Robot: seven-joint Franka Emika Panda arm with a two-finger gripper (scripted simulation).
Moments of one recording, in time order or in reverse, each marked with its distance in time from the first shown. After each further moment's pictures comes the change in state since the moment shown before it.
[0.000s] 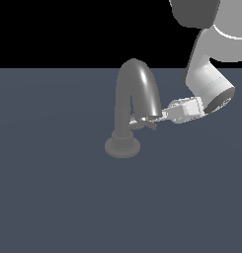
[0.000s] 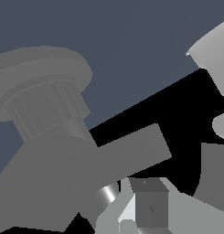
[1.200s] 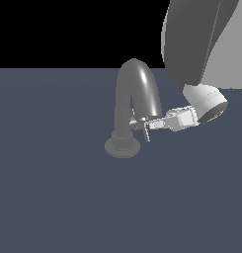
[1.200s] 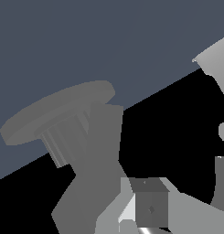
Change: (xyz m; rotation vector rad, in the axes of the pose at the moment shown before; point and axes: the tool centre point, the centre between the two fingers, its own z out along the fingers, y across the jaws) arm 0.028 -0.031 -0.007 -0.001 -0.006 0.002
